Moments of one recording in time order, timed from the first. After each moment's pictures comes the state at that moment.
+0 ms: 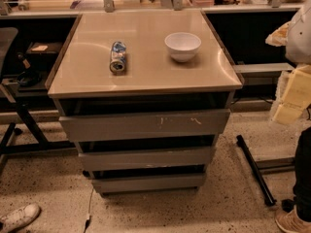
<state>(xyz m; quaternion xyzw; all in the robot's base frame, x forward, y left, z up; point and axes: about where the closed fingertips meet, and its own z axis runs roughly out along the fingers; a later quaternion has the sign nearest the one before) 0.438 -0.217 0.976 -0.60 0.78 -0.03 0.16</state>
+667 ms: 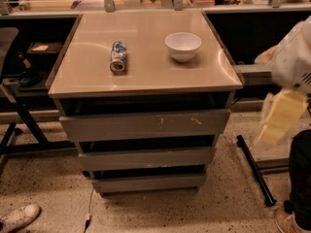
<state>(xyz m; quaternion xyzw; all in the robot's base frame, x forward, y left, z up) 0.431 -0.202 0.941 -0.60 0.78 -0.01 0.16</state>
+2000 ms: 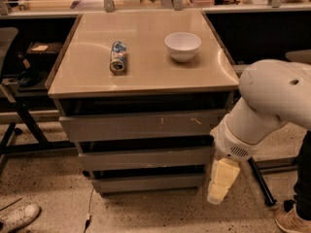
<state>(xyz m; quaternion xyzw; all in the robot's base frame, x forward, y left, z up) 0.401 -0.152 0.747 -0.60 0.79 0.10 0.07</state>
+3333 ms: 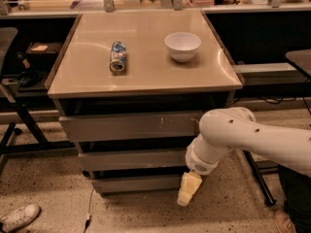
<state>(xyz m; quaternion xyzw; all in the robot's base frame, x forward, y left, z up) 0.445 -0.104 0.602 -0.59 0.79 0.11 0.09</state>
